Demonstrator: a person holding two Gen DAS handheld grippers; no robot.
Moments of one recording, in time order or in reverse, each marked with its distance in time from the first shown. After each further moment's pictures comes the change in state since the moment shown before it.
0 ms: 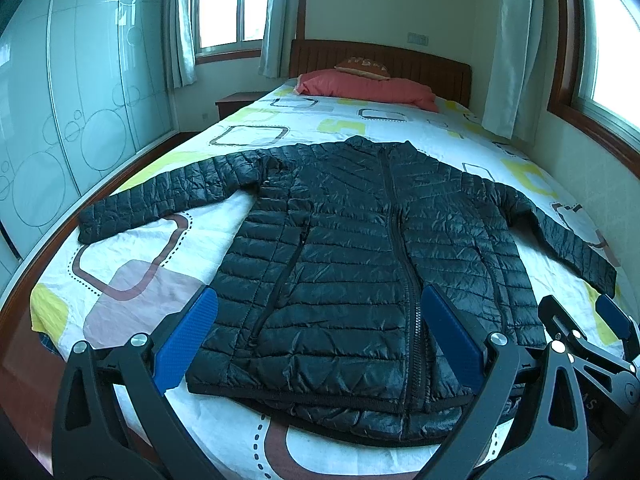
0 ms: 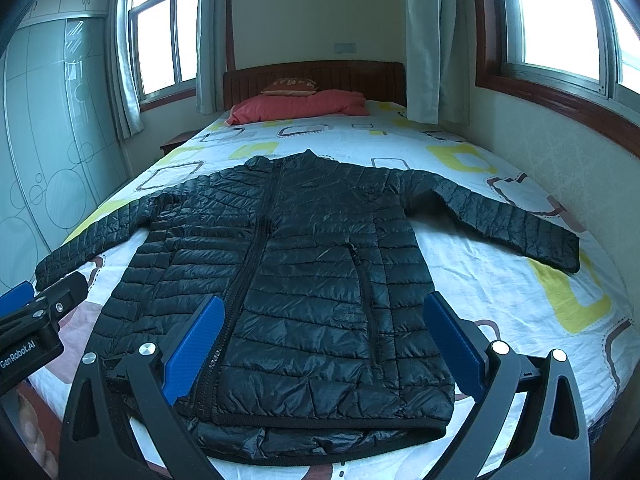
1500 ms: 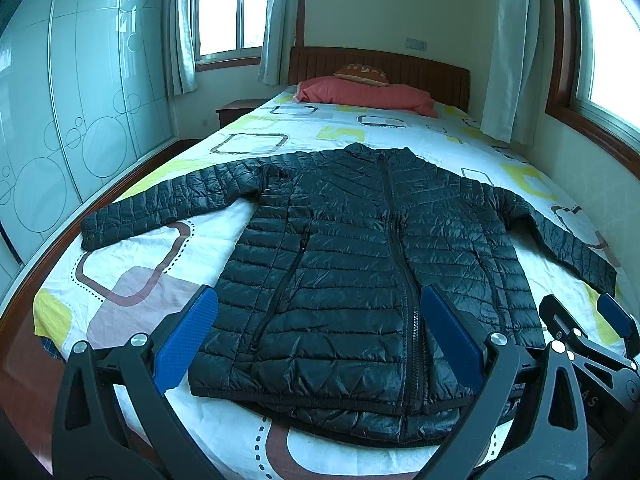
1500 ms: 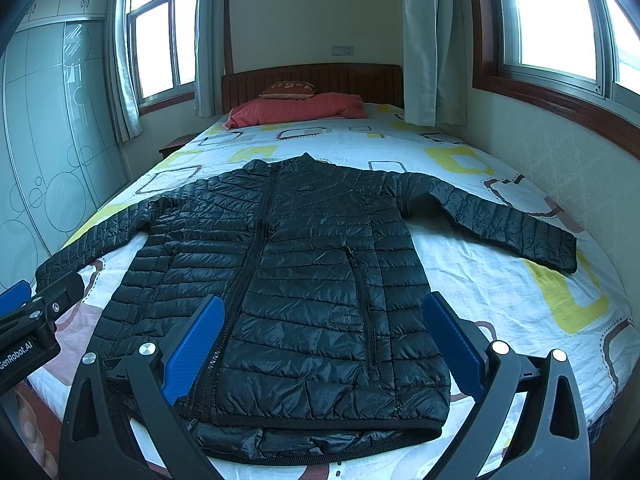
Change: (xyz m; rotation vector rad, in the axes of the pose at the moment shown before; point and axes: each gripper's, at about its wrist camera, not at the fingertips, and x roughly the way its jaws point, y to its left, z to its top) left arm -0.005 -0.005 0.012 0.007 -0.016 0.004; right arm -0.004 -0.001 0.002 -0.004 -0.007 -0.006
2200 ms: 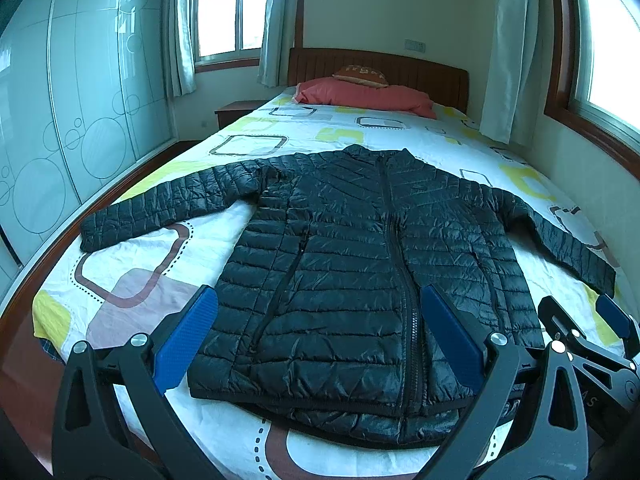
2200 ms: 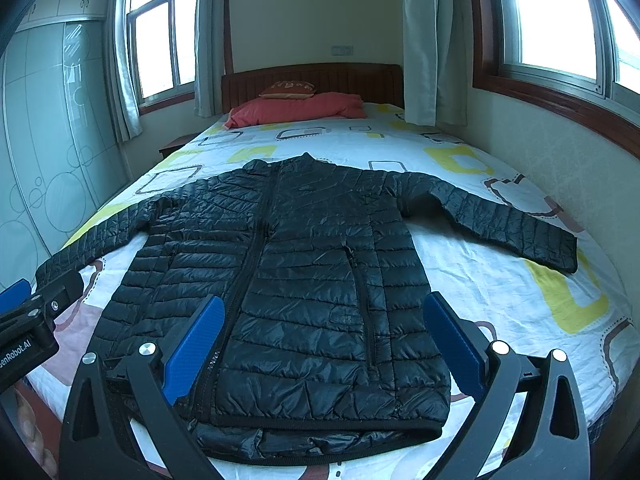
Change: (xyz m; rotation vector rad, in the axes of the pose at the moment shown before) left arm -0.001 0.000 -0.001 0.000 -0.006 0.000; right arm 0.000 0.000 0.000 0.001 -0.001 -0.001
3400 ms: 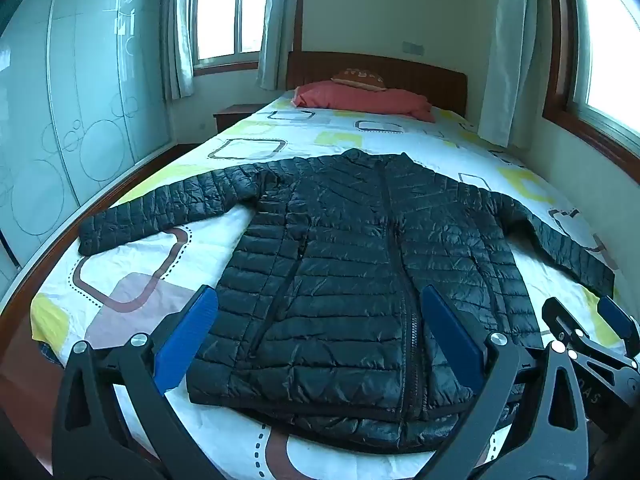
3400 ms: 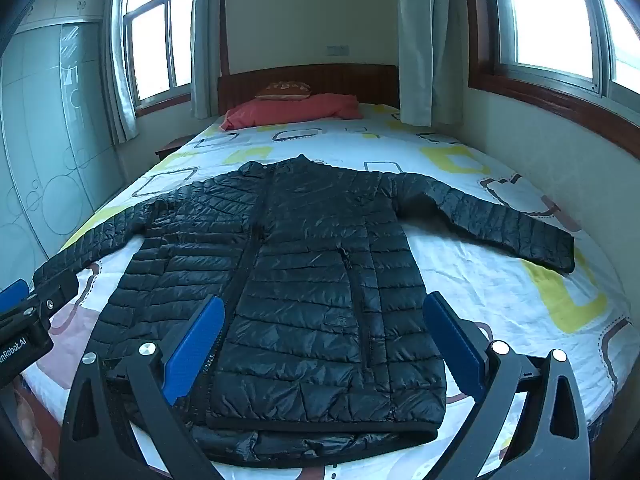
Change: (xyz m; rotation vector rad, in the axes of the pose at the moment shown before) left arm 0.004 -0.001 0.005 0.007 -0.006 -0.007; right arm -0.001 -0.006 0.004 0.004 0.001 -0.004
